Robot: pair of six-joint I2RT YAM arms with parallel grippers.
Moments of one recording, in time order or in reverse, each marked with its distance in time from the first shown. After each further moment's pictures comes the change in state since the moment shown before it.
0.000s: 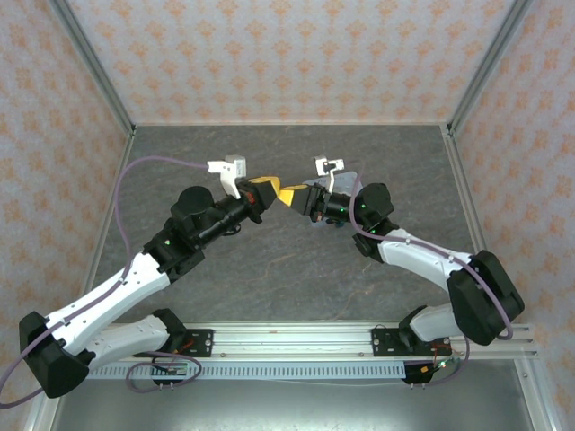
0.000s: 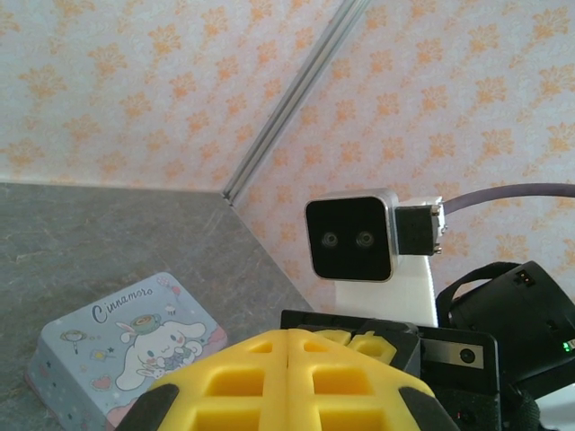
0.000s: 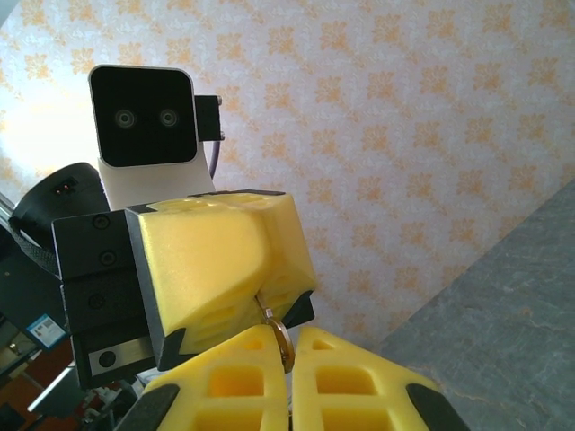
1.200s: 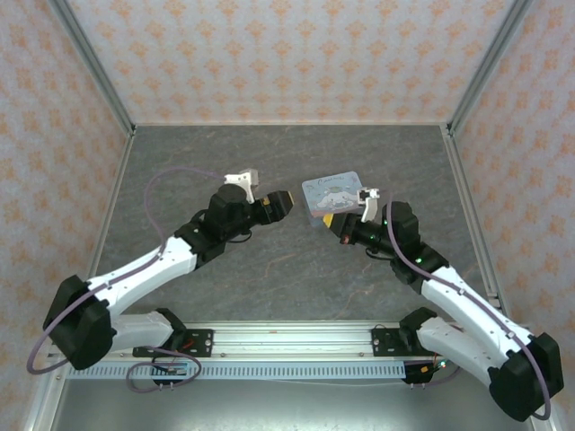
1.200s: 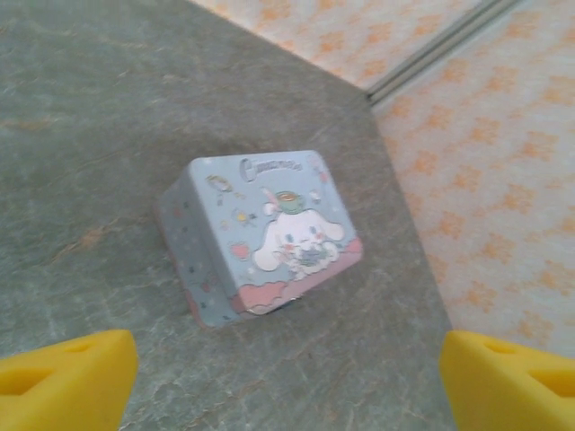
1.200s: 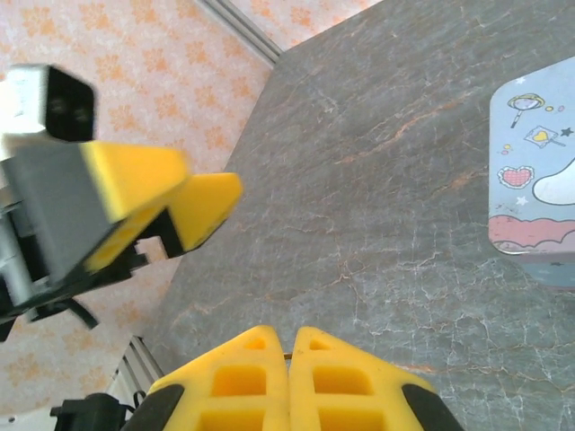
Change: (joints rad) left arm 0.055 0.207 -0.076 -0.069 -0.047 -0.196; right arm -0.116 -0.489 -0.159 -0.969 0.388 -0.288
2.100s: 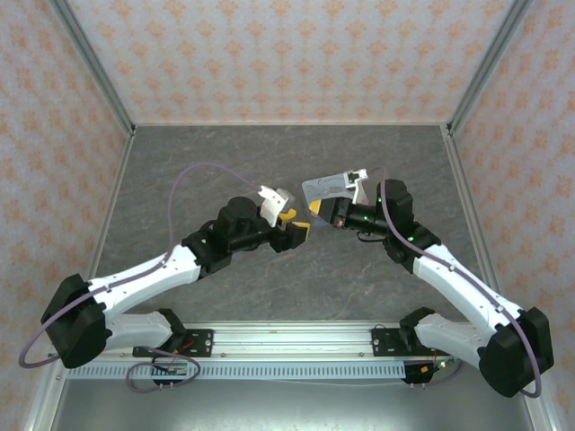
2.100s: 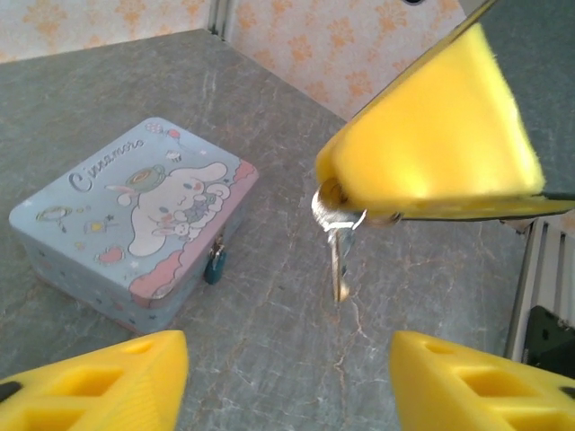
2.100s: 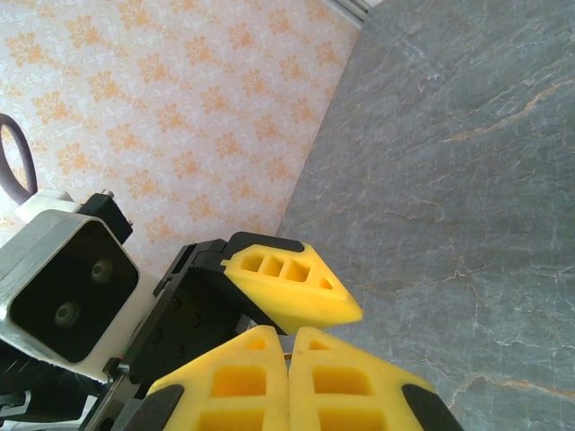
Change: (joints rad) left arm -0.134 0.018 -0.015 0.064 0.173 0.552; right arm -0.013 0.167 0.164 0.062 -0.232 0.125
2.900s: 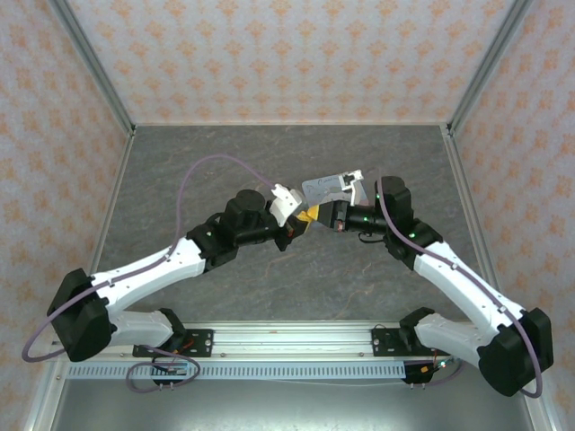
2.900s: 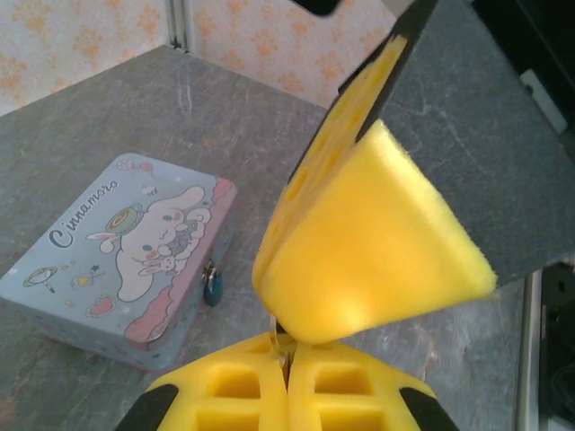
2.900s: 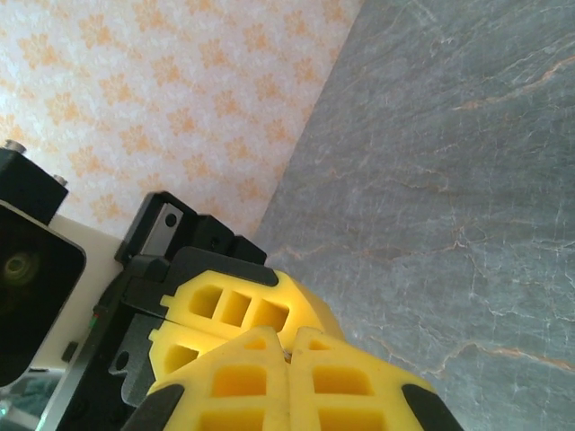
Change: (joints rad) left arm -0.019 0.035 0.105 -0.105 0.033 0.211; right arm 0.001 0.004 0.058 -0.148 -0.069 -0.122
